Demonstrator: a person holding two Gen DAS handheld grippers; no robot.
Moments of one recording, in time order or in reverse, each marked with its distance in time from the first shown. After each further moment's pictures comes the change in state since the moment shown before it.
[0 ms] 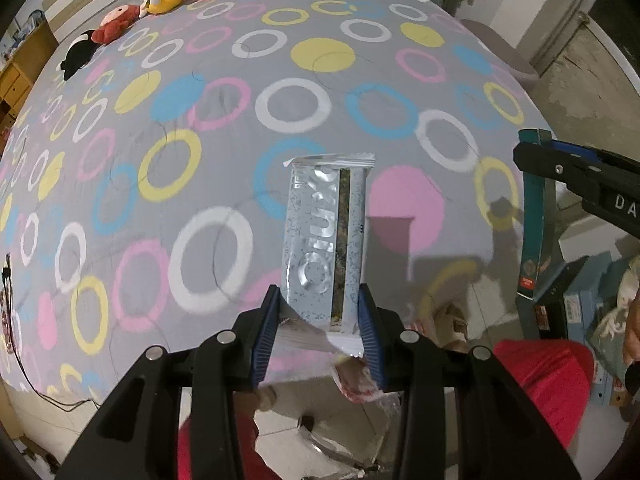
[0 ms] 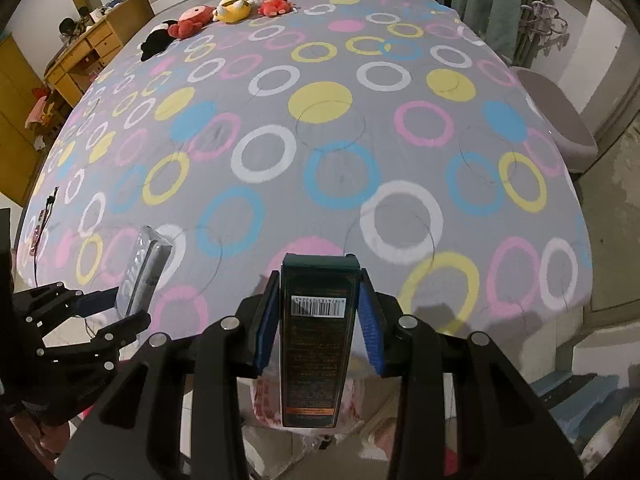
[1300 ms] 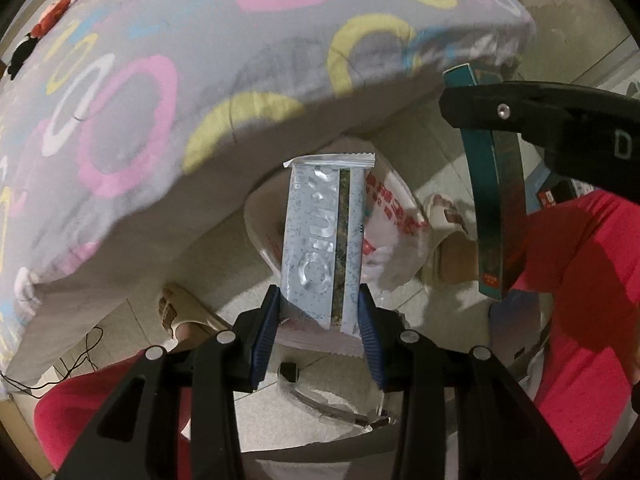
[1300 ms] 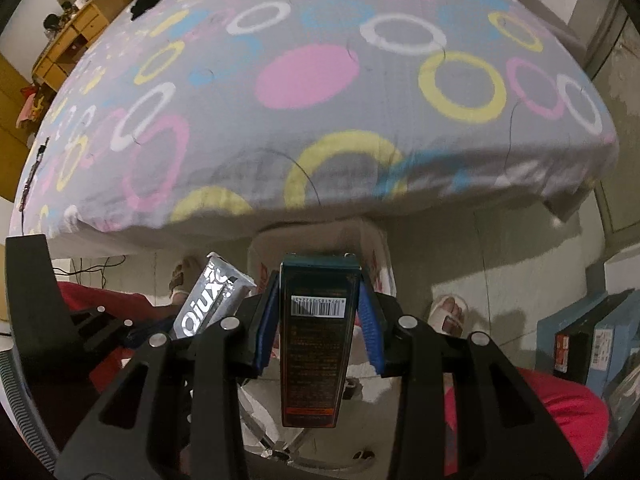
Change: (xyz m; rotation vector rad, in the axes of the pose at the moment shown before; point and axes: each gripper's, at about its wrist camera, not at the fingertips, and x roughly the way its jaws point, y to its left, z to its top) left arm 0.112 -0.078 -0.155 0.181 0.160 -0.039; right arm 0.063 0.015 -0.187 0.096 0.108 0.003
